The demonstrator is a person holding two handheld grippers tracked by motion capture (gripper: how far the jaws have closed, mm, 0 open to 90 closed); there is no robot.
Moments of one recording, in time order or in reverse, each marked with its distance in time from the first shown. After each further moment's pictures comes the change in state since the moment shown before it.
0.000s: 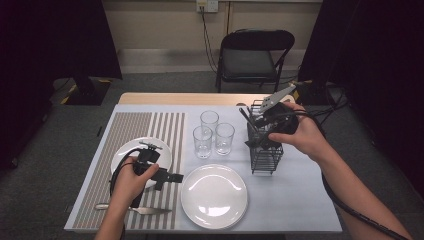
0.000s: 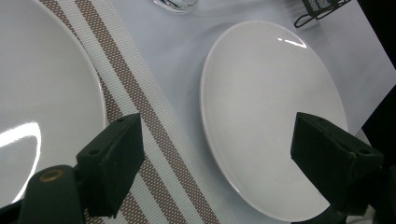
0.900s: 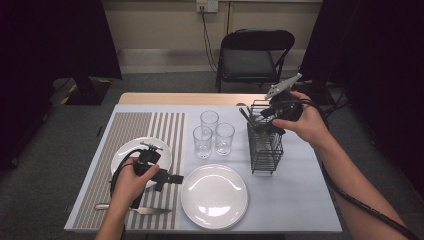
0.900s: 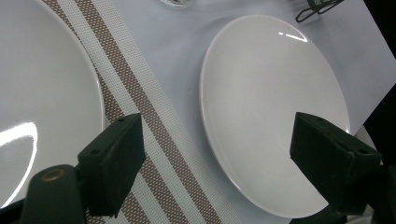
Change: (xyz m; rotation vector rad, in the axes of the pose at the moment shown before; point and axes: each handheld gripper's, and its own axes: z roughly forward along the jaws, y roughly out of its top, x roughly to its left) left arm -0.001 -0.001 0.002 0.009 0.006 0.005; right arm -0.036 0.001 -0.006 0.008 -0.092 0.070
